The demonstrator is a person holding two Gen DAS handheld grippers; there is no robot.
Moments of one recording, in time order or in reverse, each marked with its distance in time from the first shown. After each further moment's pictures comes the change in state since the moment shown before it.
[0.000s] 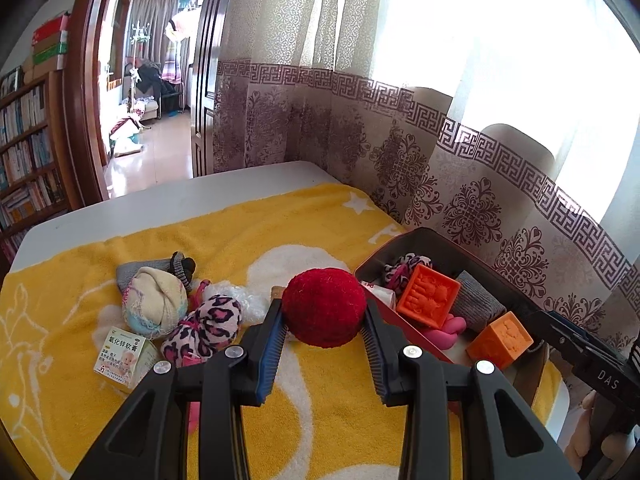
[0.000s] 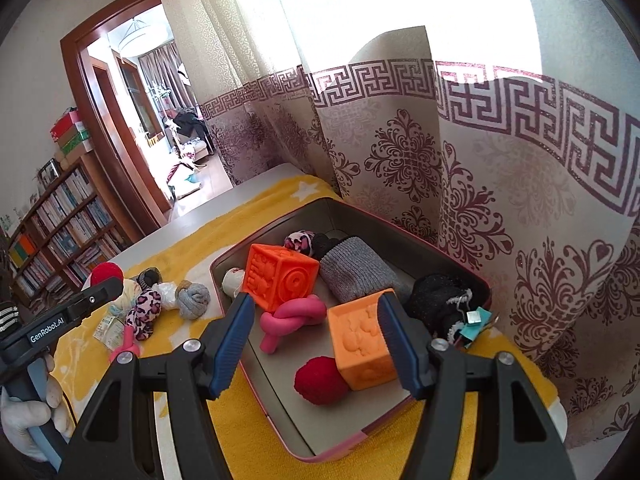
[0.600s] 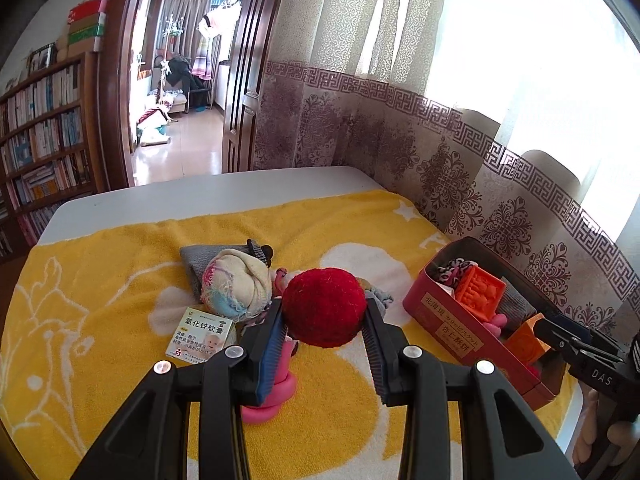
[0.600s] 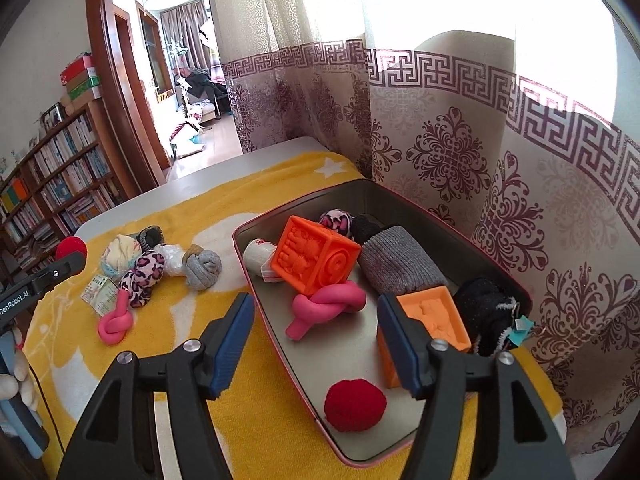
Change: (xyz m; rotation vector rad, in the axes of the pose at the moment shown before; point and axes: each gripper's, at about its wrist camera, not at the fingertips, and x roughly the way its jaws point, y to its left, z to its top) left arm -0.029 0.069 -0.016 -0.078 -0.030 0.057; right arm 0.018 0.053 -0.008 -0.154 0.082 -0.029
